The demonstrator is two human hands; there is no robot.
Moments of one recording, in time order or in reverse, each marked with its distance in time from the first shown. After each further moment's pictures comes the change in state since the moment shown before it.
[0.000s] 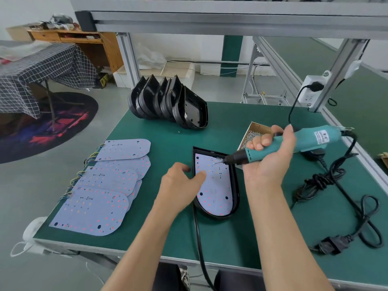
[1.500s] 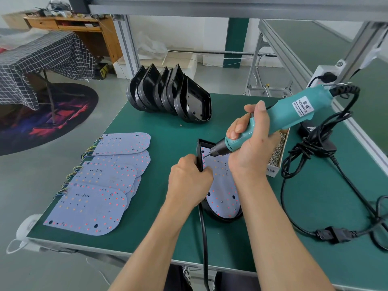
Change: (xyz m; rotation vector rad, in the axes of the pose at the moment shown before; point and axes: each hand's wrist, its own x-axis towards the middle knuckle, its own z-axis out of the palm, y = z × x) left_hand 0.008 0.012 0.018 0.018 0.115 0.136; right_hand -0.003 0.037 0.027 -0.204 -0.213 -0.113
